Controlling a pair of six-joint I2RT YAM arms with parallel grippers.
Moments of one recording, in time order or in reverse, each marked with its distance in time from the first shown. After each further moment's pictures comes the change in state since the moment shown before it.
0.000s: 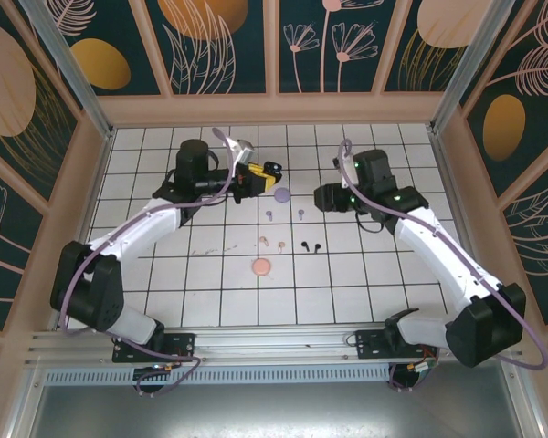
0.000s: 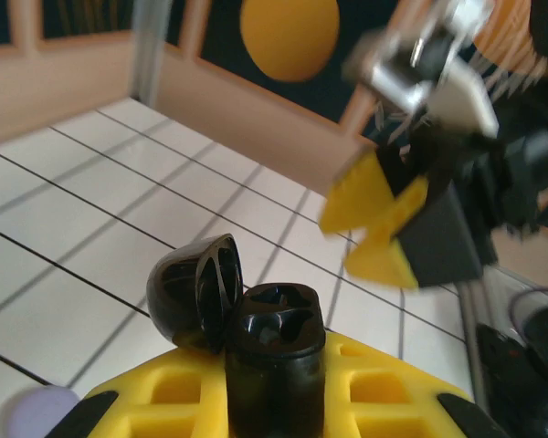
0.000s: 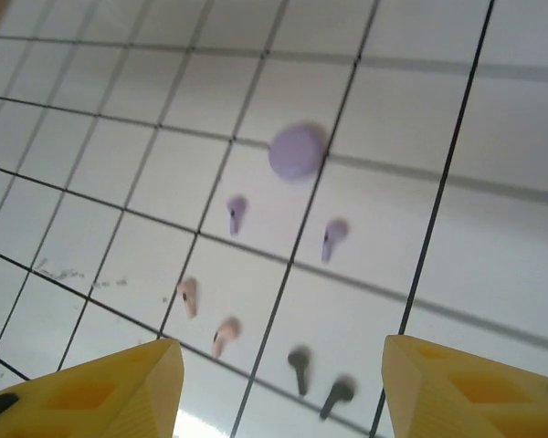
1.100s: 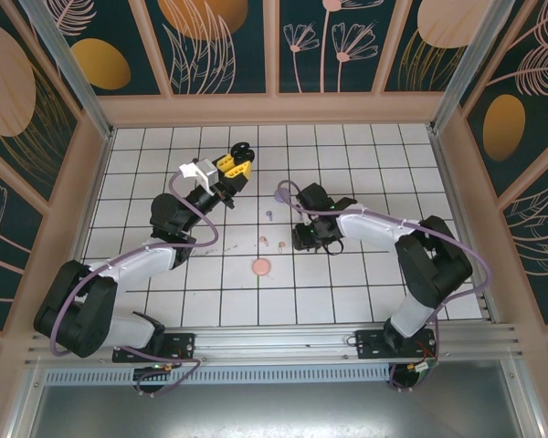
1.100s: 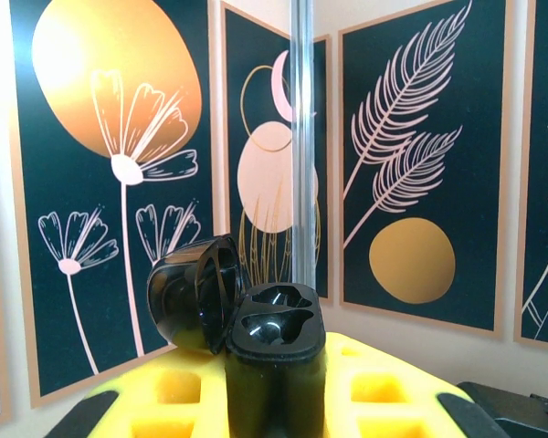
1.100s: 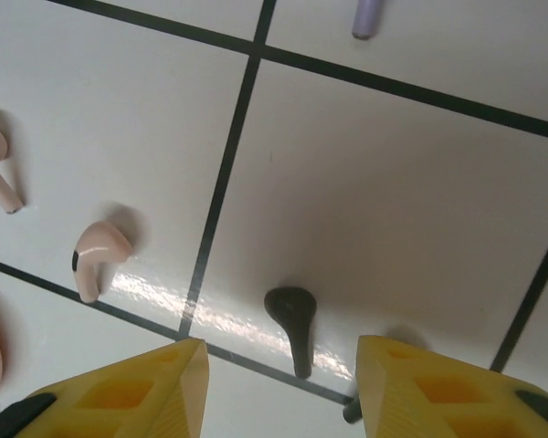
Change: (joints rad) left arm -0.049 -0.130 -0.406 0.934 -0.425 -0.005; right arm 0.221 0.431 -0.057 0.054 0.147 0.076
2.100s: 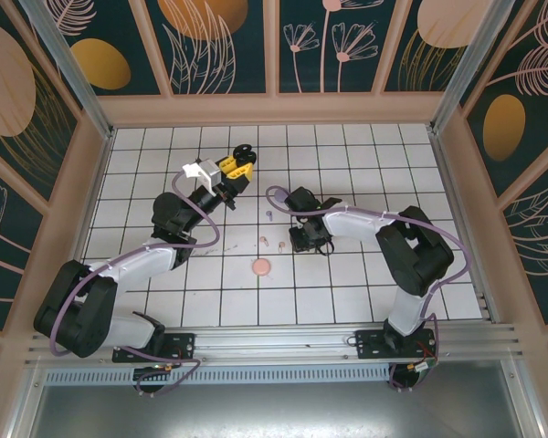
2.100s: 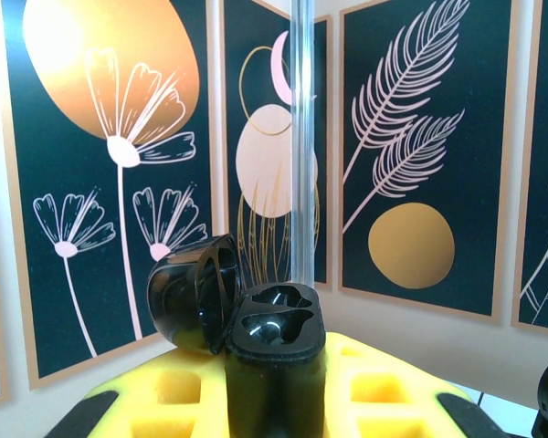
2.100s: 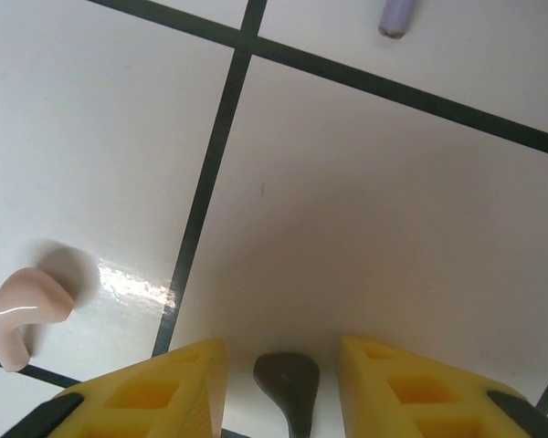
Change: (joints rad) left arm -0.005 0.000 0.000 -0.041 0.000 0.012; right arm 0.040 0.110 0.048 -0.012 0.090 -0.007
